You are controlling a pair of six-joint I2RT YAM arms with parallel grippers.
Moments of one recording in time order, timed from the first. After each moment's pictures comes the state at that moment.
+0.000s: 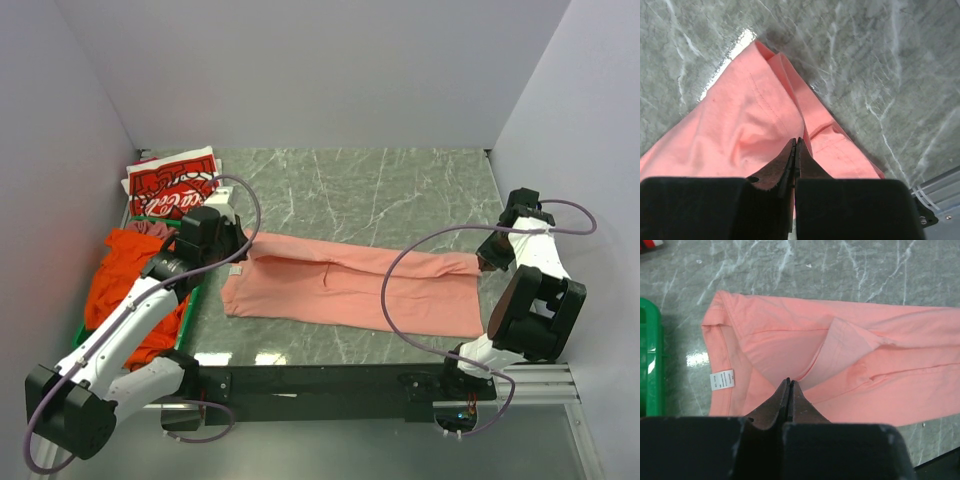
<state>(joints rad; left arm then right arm) -0.41 1.00 0.82 -0.38 0.00 -0.36 -0.40 1.51 1.09 -0.86 0.08 0.42</state>
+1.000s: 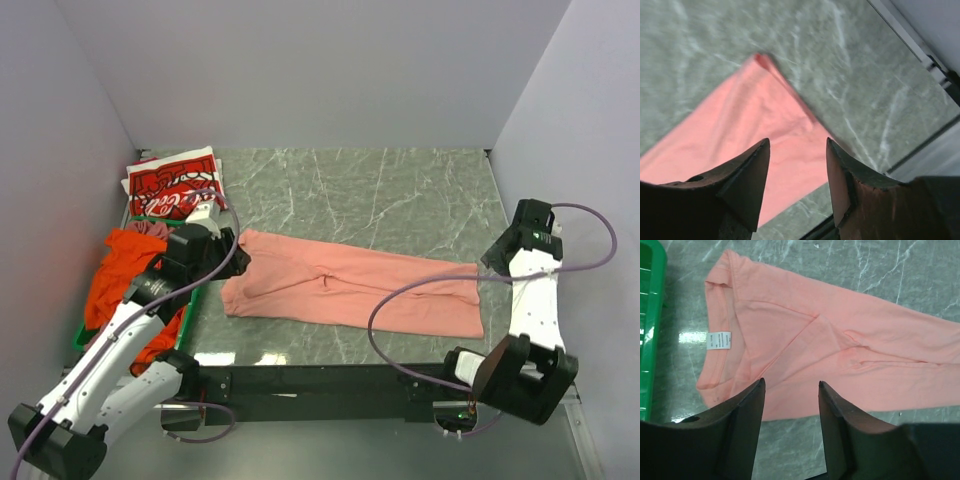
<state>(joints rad) -0.43 0.81 0.78 -0.56 -0.05 -0.53 -0.39 1.17 0.99 -0.91 0.21 0.39</state>
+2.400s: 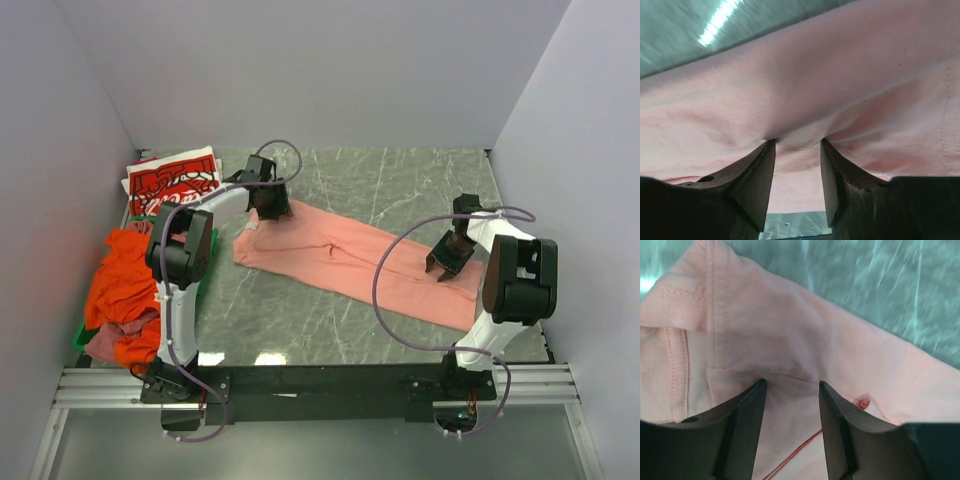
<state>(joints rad) -0.32 2.09 1.48 -0.31 0.13 -0.49 -0.13 1.70 1.00 -0.75 -0.04 0.61</state>
